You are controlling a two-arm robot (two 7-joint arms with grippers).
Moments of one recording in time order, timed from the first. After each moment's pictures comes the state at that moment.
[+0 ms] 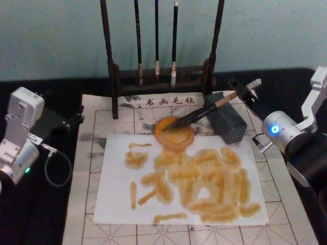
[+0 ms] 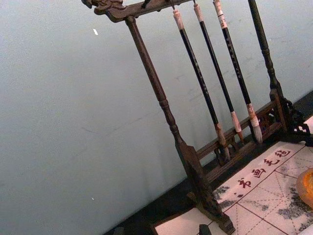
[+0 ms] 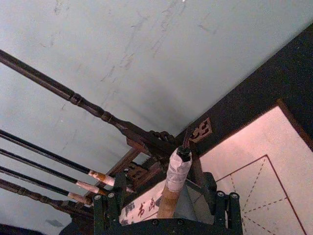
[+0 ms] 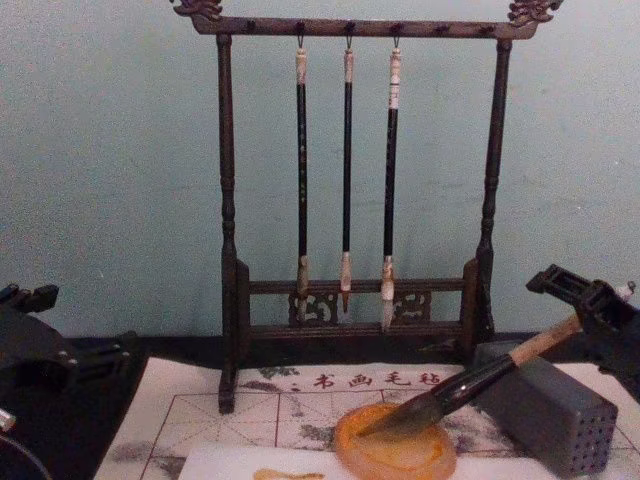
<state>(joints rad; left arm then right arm) -0.20 0.60 0.45 -1.41 -0.25 -0.12 0.03 0.33 0.23 -0.22 -1.21 1.17 0.22 0.06</state>
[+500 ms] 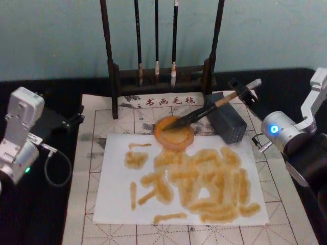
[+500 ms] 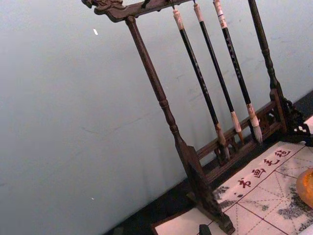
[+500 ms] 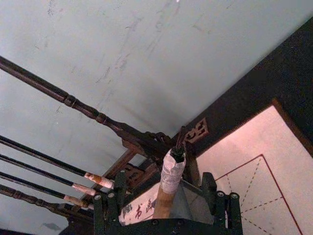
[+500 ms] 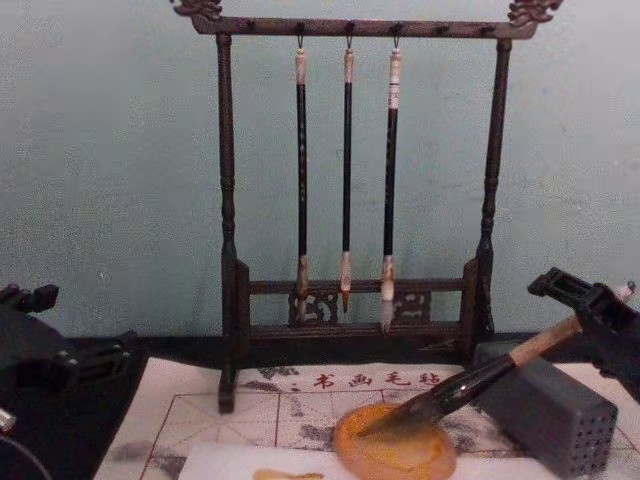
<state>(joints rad) -0.20 0.60 0.45 -1.41 -0.25 -0.12 0.03 0.34 0.23 -0.23 -1.20 1.19 0.21 0.05</state>
